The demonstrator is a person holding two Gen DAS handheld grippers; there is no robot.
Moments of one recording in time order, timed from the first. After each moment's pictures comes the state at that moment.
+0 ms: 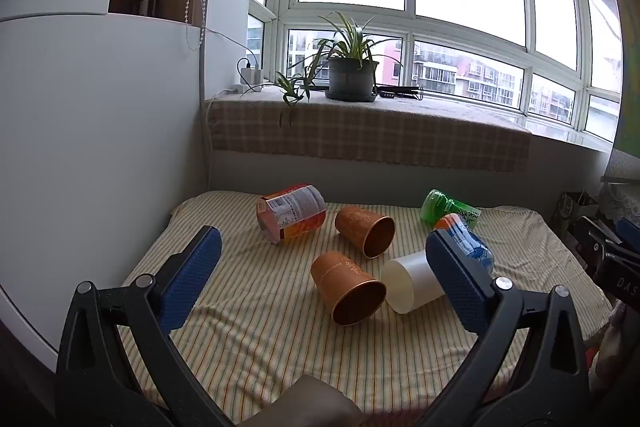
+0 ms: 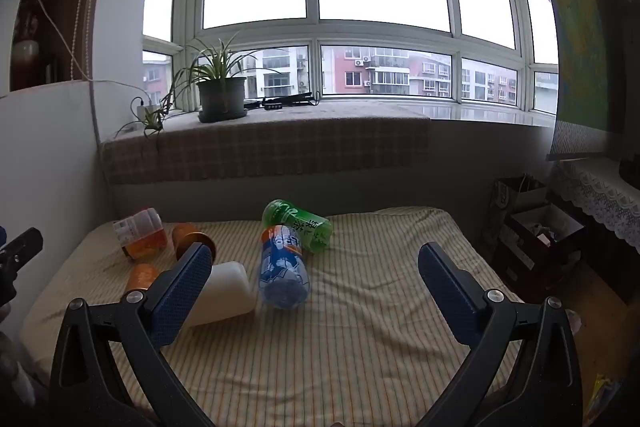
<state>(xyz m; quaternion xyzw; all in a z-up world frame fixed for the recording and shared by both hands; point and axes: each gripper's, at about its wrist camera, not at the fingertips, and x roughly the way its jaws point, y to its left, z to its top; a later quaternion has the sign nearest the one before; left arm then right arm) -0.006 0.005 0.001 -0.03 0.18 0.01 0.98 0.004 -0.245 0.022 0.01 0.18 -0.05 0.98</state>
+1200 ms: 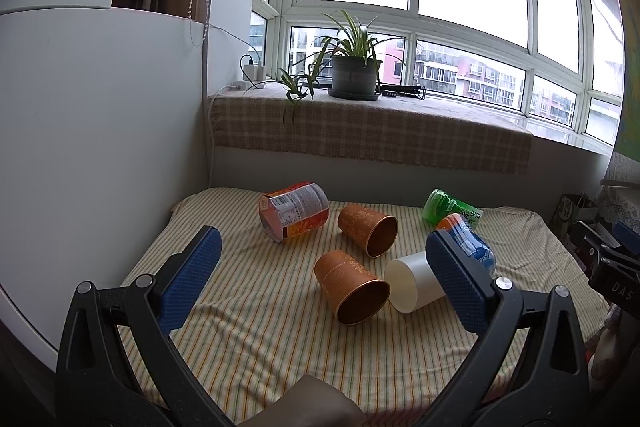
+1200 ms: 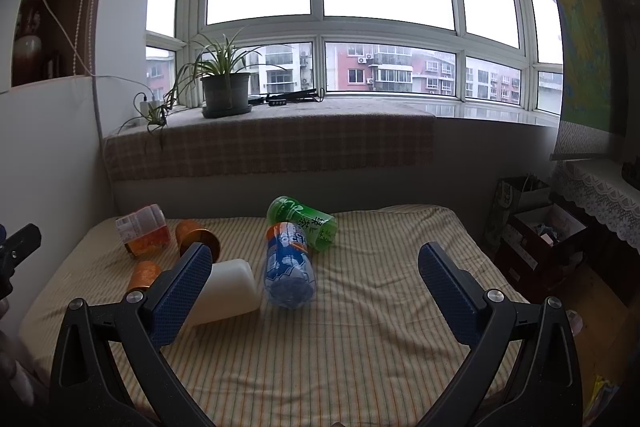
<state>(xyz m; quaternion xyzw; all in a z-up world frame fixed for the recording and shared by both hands) -0.007 0.007 0.000 -0.03 0.18 0.01 0.98 0.007 -0.240 0.020 0.00 0.18 -0.04 0.98</state>
